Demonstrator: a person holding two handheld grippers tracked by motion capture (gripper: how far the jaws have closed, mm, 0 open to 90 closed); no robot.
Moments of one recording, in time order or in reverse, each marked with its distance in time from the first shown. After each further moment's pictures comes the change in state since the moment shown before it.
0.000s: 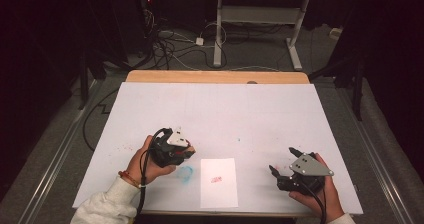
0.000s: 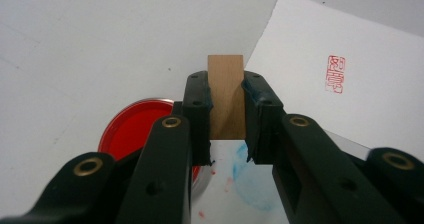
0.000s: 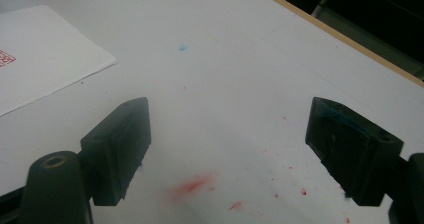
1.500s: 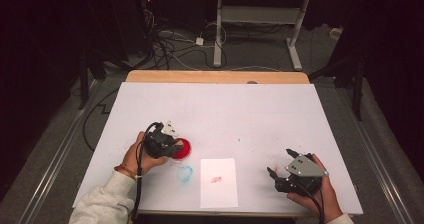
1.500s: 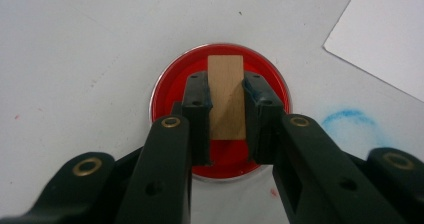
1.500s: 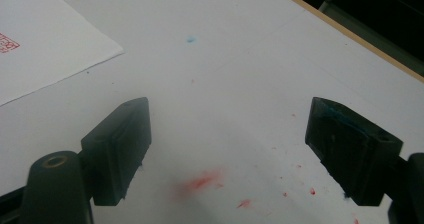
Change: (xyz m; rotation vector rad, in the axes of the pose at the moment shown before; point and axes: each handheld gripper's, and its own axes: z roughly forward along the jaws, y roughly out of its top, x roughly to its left) left arm 0.040 -0.024 0.025 0.093 0.034 -0.111; right arm 0.005 0.000 0.004 0.026 0.010 -0.030
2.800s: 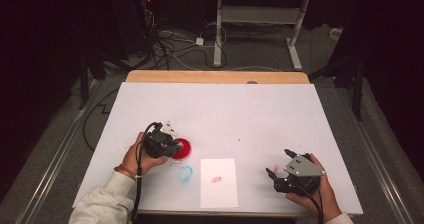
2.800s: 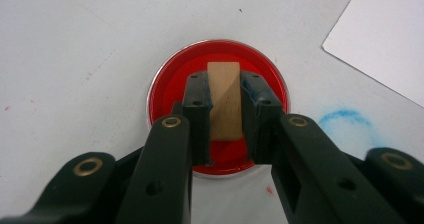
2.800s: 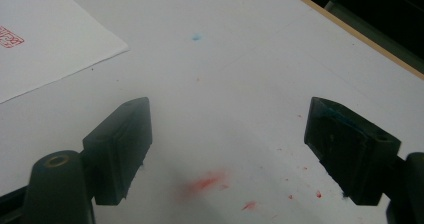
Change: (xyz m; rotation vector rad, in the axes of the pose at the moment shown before) left arm 0.001 0.000 -0.001 0.003 -0.017 -0.032; right arm 0.002 0.000 0.002 0.009 0.015 -0.017
